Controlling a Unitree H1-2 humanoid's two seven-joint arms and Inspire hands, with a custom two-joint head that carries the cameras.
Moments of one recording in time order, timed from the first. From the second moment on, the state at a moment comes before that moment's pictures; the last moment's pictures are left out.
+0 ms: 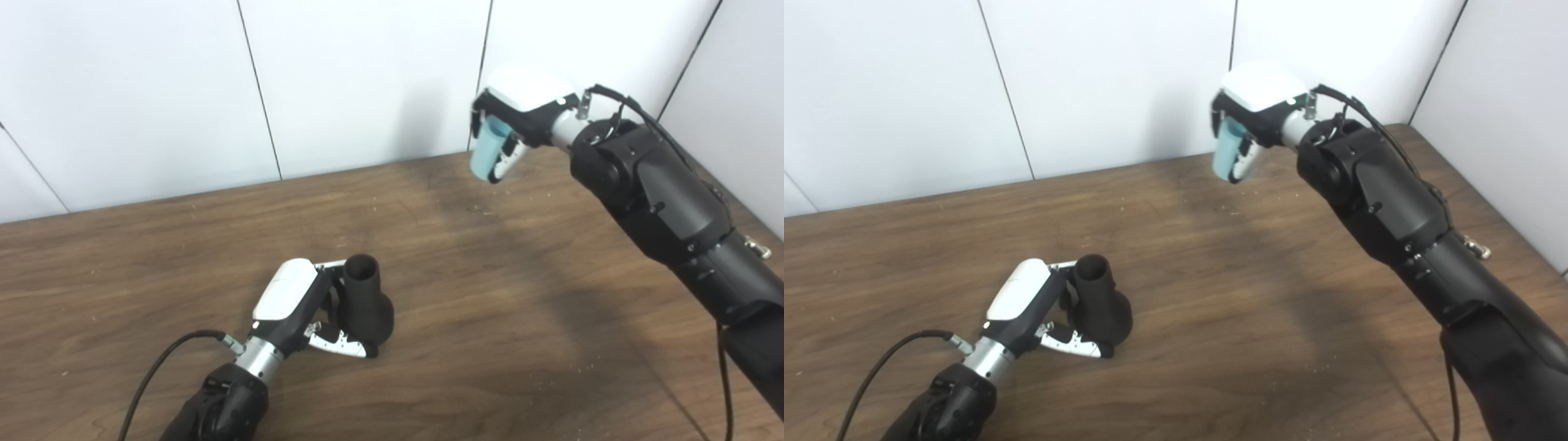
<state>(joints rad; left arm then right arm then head) -0.34 0.25 -0.56 0.10 0.55 -0.08 -0.02 -0.68 -0.68 0.30 -0.06 -0.86 0.14 0.44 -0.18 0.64</state>
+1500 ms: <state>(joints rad) -0.34 0.19 -0.61 0.06 0.60 0.06 -0.02 -0.80 -0.55 0.28 -0.37 -0.58 0.01 0.76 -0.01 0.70</state>
